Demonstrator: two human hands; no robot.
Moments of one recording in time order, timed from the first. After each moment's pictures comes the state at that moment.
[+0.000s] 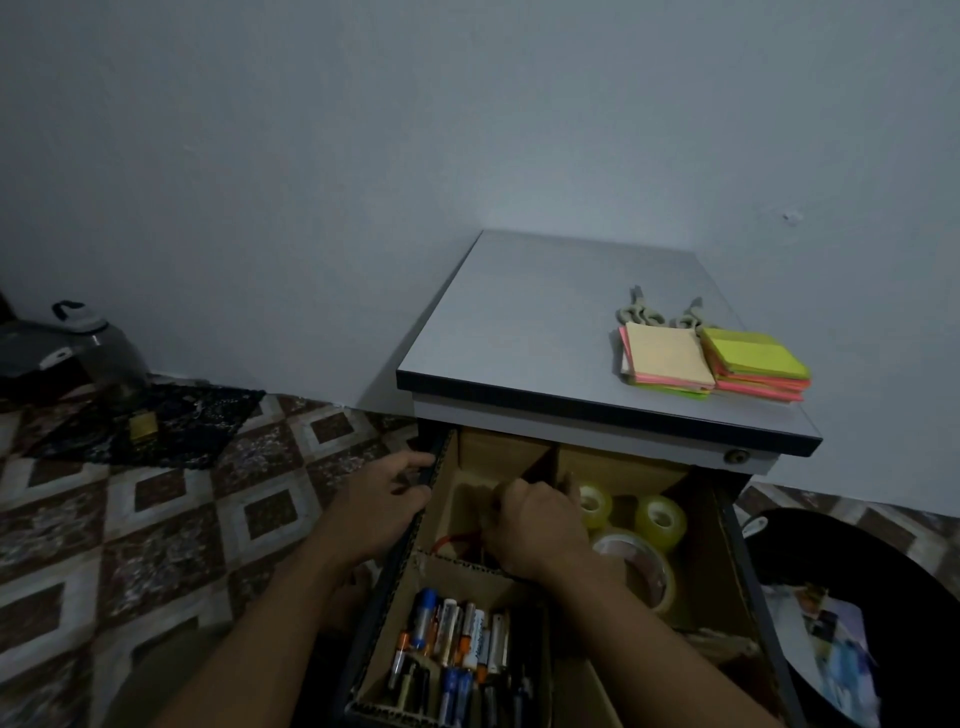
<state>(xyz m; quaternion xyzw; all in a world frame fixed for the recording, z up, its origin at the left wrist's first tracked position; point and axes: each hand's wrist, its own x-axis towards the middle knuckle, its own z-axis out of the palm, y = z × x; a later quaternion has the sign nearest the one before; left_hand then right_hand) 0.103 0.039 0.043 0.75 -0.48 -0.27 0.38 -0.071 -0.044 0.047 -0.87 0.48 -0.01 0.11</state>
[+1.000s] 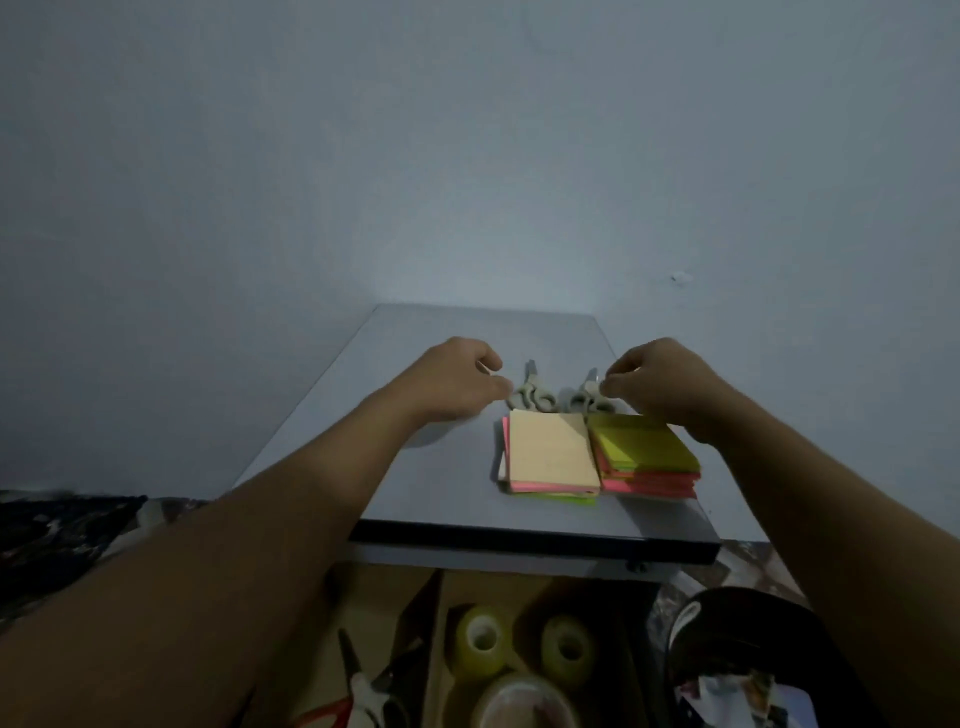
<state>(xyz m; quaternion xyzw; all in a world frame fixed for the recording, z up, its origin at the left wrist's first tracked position) 0.011 -0.191 0.204 0.68 -0.63 -0.19 0.31 -0.214 -0.255 0.218 -0.75 0.57 -0.25 0.21</state>
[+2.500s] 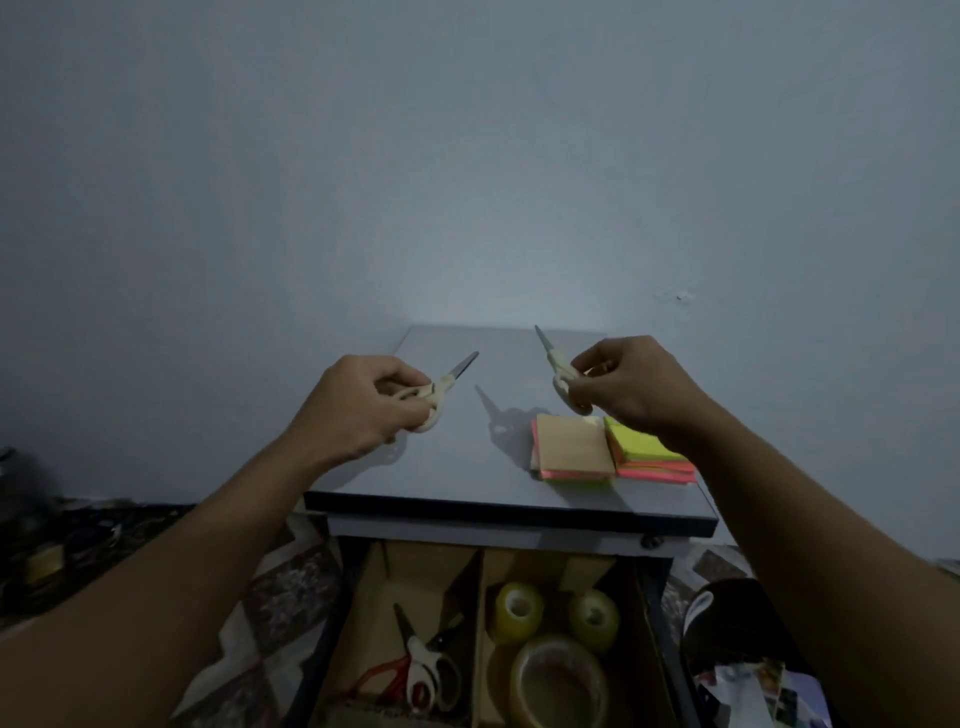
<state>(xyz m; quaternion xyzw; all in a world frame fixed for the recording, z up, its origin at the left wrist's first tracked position) 0.074 -0.063 0.218 0.67 -0.57 -0.13 0.47 -0.185 -0.167 0.247 -0.78 0.48 -0.33 0.25</state>
